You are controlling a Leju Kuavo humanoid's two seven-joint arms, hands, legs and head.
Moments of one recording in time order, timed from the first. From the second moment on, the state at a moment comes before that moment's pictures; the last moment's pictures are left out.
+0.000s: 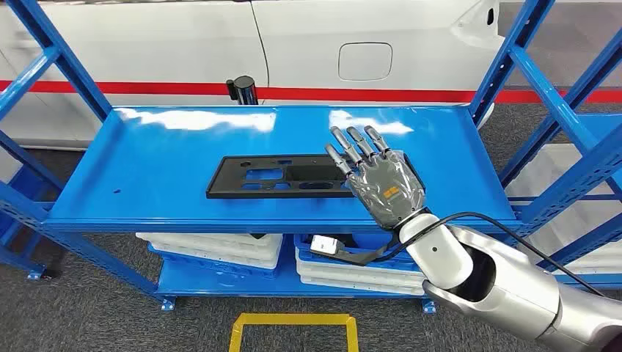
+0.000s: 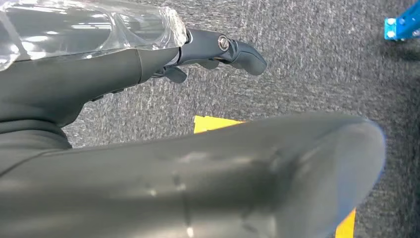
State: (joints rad) left arm -0.14 -0.01 -0.85 -0.27 0.98 0.29 -0.36; right arm -0.70 -0.62 0.94 -1.91 1.21 0.27 0.52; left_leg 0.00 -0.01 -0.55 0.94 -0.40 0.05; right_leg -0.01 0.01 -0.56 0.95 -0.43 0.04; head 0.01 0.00
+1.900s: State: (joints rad) left arm -0.13 -0.04 -0.88 -0.27 0.97 0.28 -0.33; right arm -0.77 -0.54 1.02 -1.80 1.26 0.23 0.56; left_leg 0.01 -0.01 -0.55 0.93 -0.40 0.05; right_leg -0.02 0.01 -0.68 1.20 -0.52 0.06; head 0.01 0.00
